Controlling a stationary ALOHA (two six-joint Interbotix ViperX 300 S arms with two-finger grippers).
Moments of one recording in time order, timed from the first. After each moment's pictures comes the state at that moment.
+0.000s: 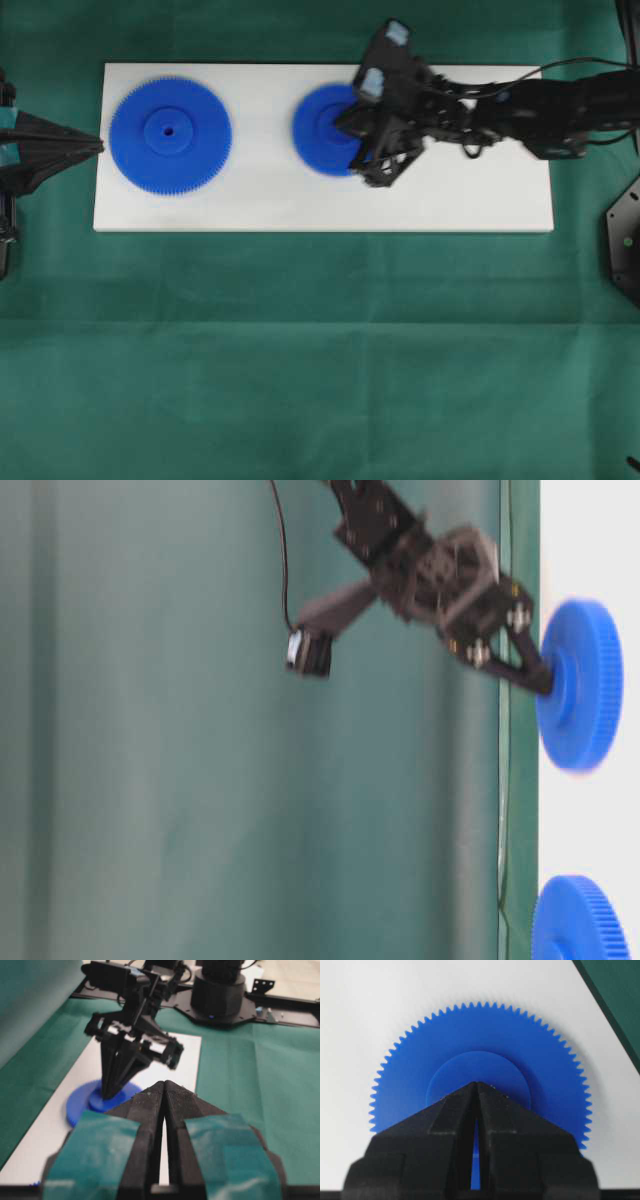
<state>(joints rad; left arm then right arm) 0.15 -1.06 1.29 -0.02 -0.24 -0.04 -0.32 0.19 0.62 -0.01 -0.04 0.28</state>
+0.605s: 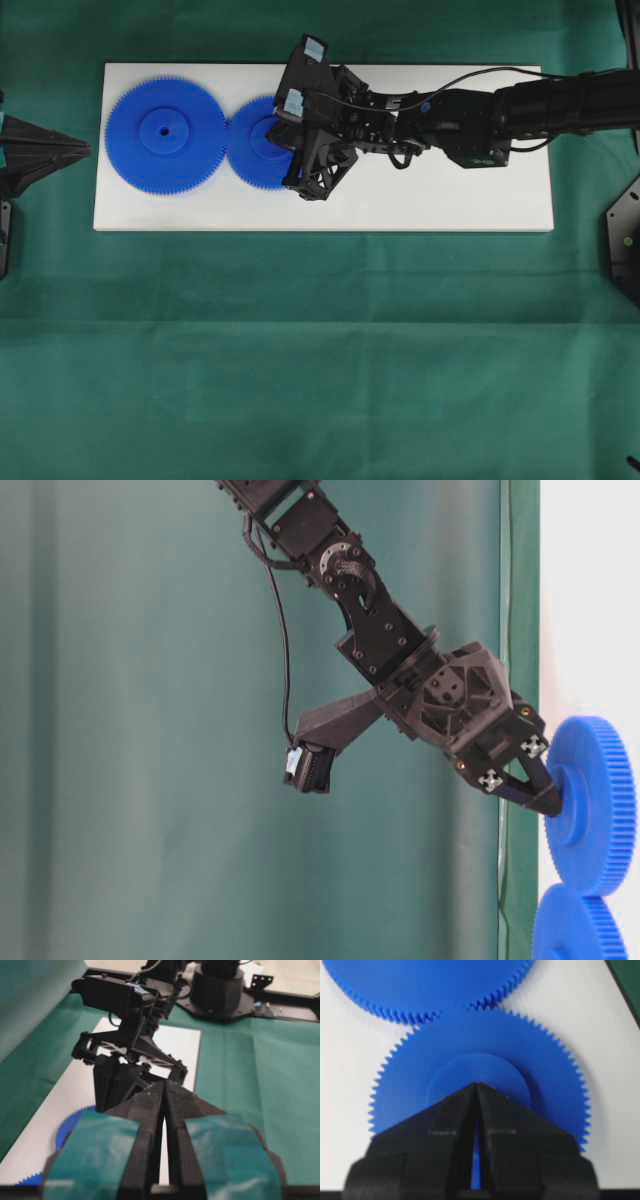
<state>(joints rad) 0.15 -1.14 1.31 -0.02 -0.18 -0.04 -0.25 0.34 0.38 -0.04 0.01 0.28</state>
